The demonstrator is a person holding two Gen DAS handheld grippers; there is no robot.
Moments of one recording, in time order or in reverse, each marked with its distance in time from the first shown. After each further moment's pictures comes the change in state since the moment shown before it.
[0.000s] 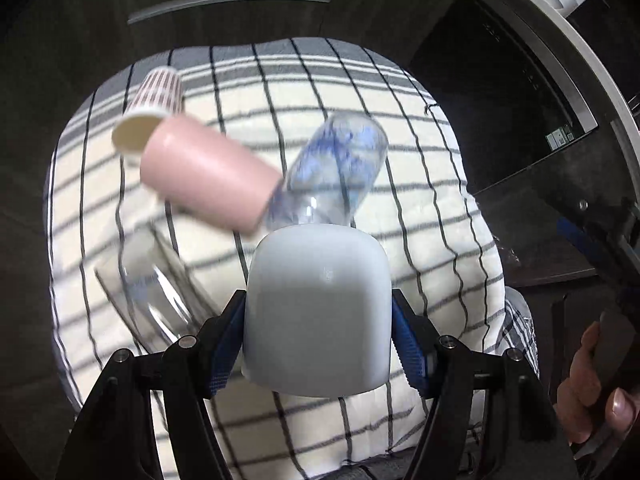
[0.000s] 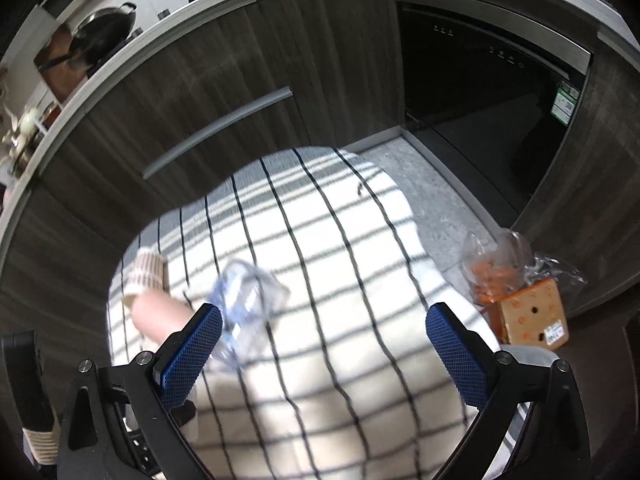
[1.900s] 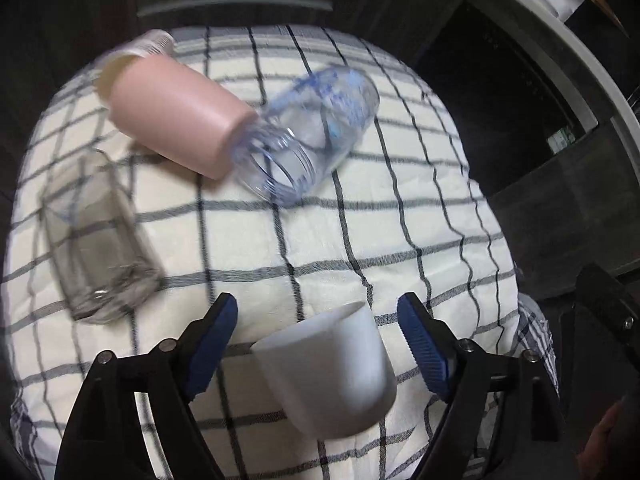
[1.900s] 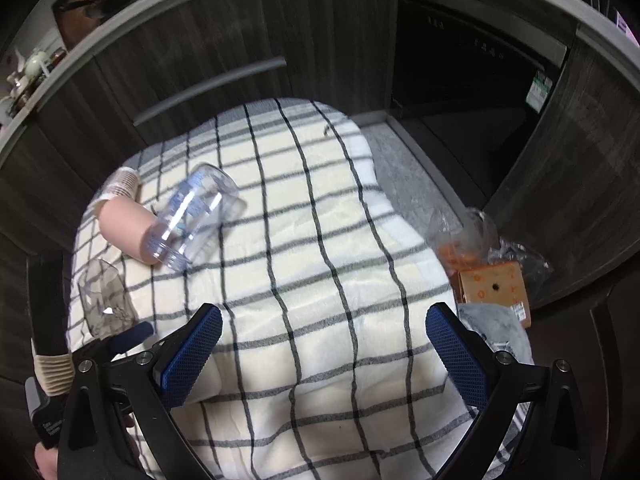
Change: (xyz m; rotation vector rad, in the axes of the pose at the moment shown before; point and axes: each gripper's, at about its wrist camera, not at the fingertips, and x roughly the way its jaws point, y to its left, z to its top) left arm 0.039 -0.014 -0.050 -0.046 -0.137 -0.007; right arm -0.029 -0.028 -0.080 -0.125 0.015 -0.090
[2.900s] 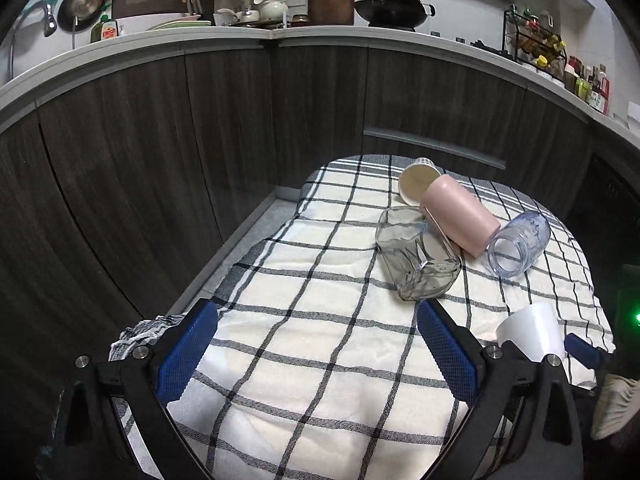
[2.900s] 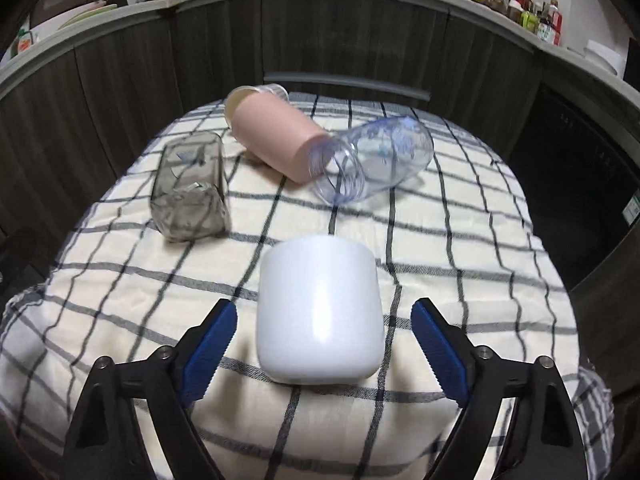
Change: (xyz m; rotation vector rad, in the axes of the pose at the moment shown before) left arm -0.112 0.091 -0.143 -0.315 -0.560 0.534; right arm 0.058 0.130 -0.104 -0.436 -0.151 0.135
